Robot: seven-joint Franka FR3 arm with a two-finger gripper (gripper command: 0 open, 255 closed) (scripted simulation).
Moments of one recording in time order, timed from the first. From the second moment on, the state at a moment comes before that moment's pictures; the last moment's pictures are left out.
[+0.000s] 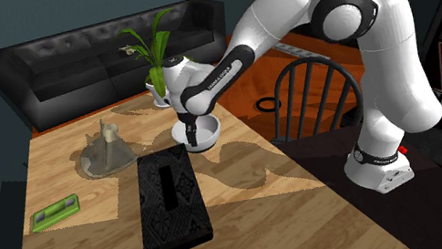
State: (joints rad) arm -0.23 0.43 -0.21 -1.87 -0.01 2.33 -0.26
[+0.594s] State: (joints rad) arm -0.25 0.54 -0.20 -1.83 0.01 2.40 -0.28
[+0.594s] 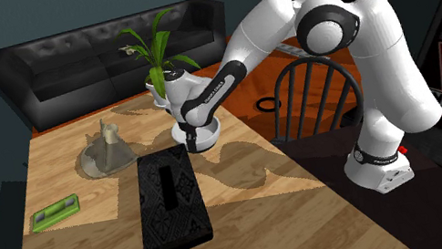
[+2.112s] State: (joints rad) arm -0.25 0.50 -0.20 -1.82 0.00 2.36 -0.28
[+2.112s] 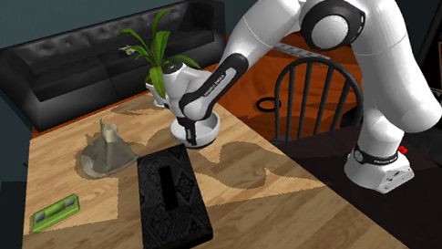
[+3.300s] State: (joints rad) arm -0.23 0.38 -0.22 -1.76 -0.02 2.17 -0.28
